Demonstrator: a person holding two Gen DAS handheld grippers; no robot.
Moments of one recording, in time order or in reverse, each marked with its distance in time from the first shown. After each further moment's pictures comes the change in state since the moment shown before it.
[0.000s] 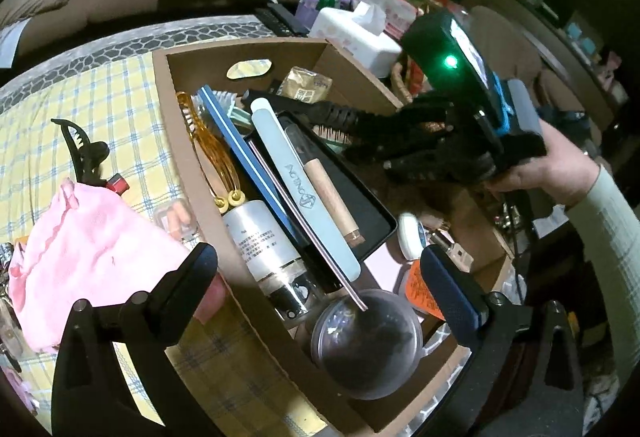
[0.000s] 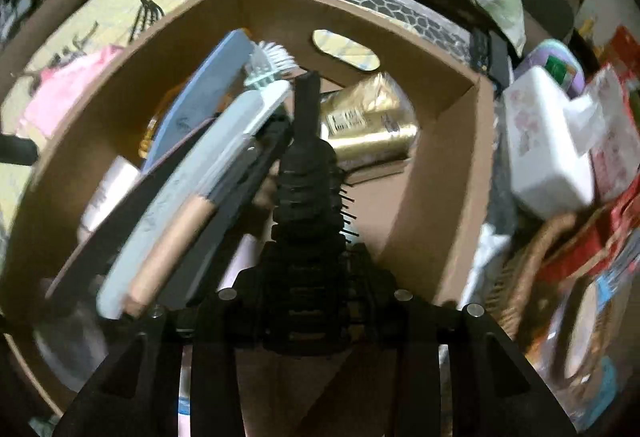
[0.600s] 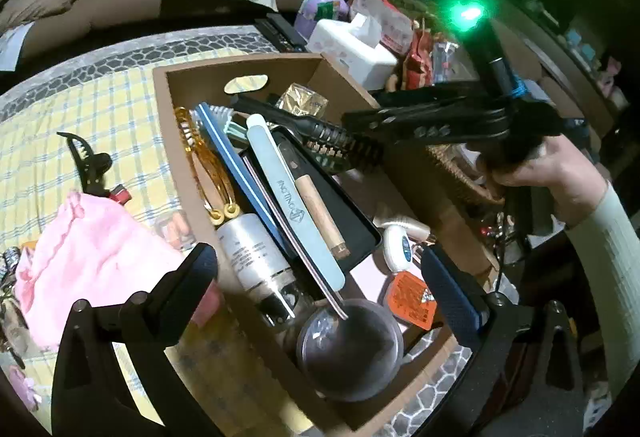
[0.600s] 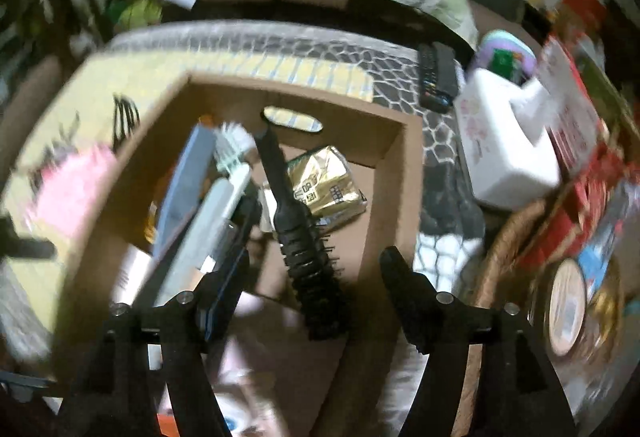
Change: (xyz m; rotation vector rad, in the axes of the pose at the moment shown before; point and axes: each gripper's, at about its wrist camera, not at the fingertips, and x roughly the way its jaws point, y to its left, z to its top) left arm -0.017 -0.009 0.008 -0.006 -0.023 0.004; right arm -0.051 -0.035 0.011 0.270 -0.148 0.035
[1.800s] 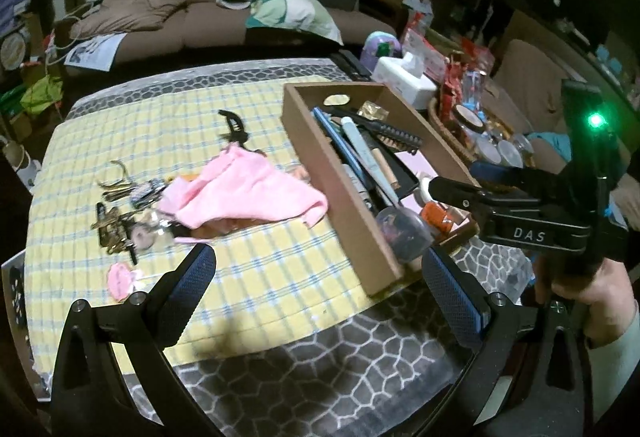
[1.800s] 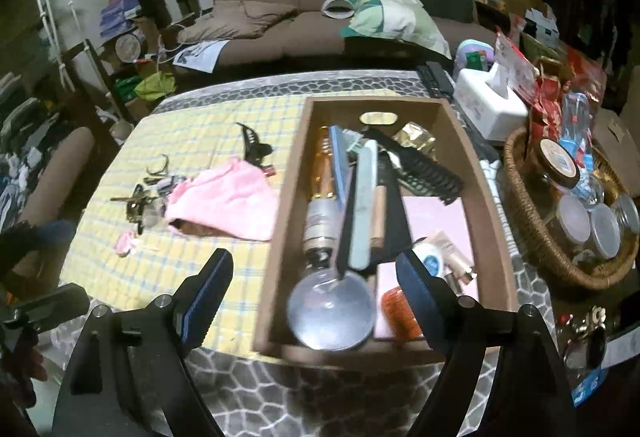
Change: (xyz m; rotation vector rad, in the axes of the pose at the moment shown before) left arm -0.177 0.021 -0.092 -0.057 -0.116 0.218; right arm -0.130 0.170 -0.097 0.193 -0.201 0.008
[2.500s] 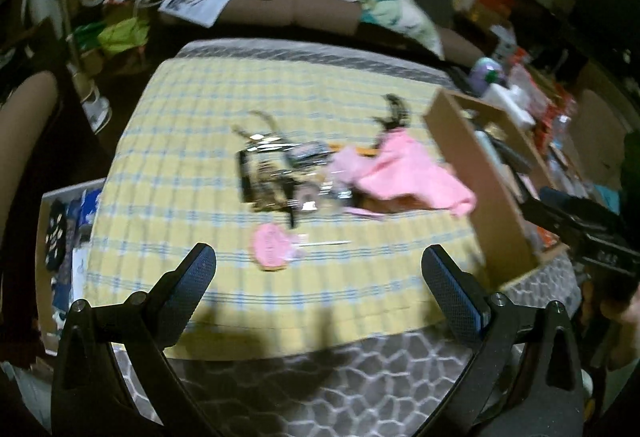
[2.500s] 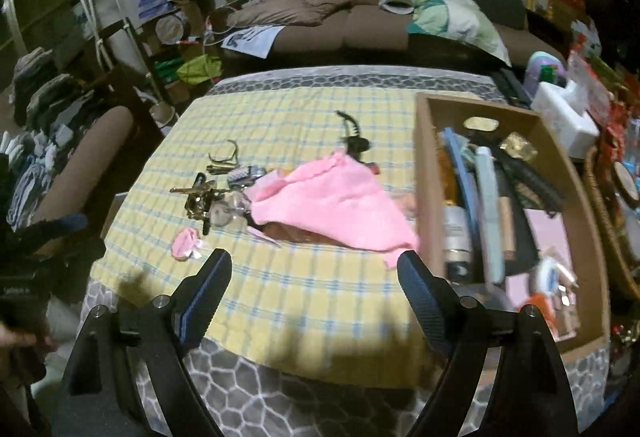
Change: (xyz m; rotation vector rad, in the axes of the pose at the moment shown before) left arm -0.016 0.188 -0.046 -0.243 0.007 0.179; right arm 0.054 0.118 0.005 -0.075 0.016 0.117
